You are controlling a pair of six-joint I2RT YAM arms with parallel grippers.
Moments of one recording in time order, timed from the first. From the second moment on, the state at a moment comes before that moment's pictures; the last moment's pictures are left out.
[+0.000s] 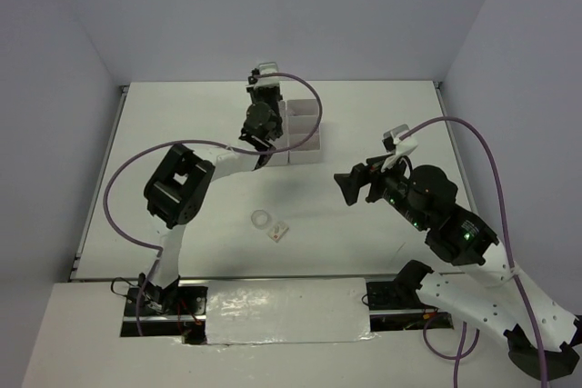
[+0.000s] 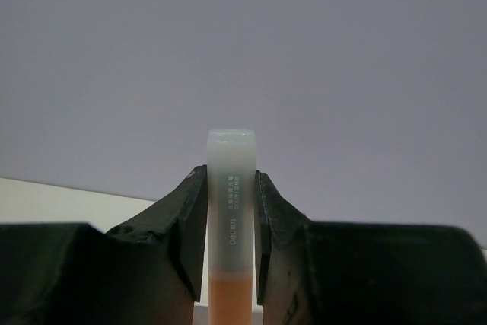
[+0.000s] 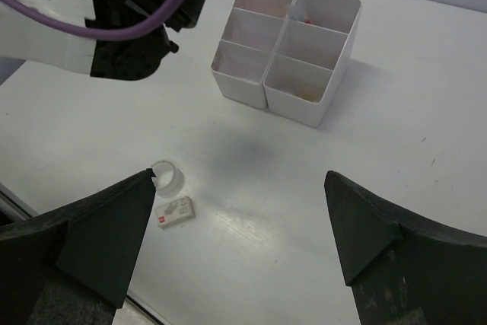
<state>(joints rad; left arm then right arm) -0.61 2.09 1.42 1.14 -0.78 0.27 0.75 0.64 0.91 -0.46 0.19 0.20</state>
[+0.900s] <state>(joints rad) -0.51 2.05 1.30 1.04 -0.55 -0.12 0.75 0.68 0.91 -0.46 0.15 0.19</state>
